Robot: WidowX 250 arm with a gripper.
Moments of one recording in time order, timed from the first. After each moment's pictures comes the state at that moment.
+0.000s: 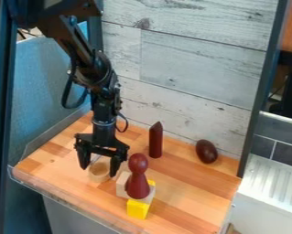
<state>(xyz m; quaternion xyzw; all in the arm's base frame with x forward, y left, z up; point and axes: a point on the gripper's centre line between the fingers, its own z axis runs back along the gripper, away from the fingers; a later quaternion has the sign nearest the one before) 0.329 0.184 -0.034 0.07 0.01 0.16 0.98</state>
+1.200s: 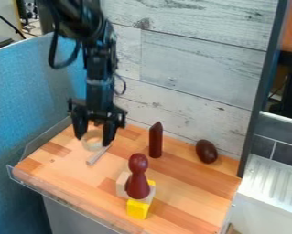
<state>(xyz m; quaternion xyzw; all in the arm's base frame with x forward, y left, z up) 0.308 0.167 0.058 0.05 0.02 0.13 0.99</state>
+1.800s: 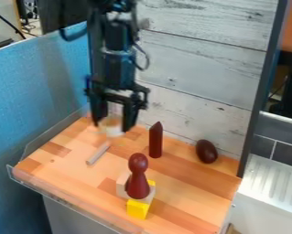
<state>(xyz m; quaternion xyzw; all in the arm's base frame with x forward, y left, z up) 0.298 0.111 0.100 0.01 0.05 0.07 1.00</state>
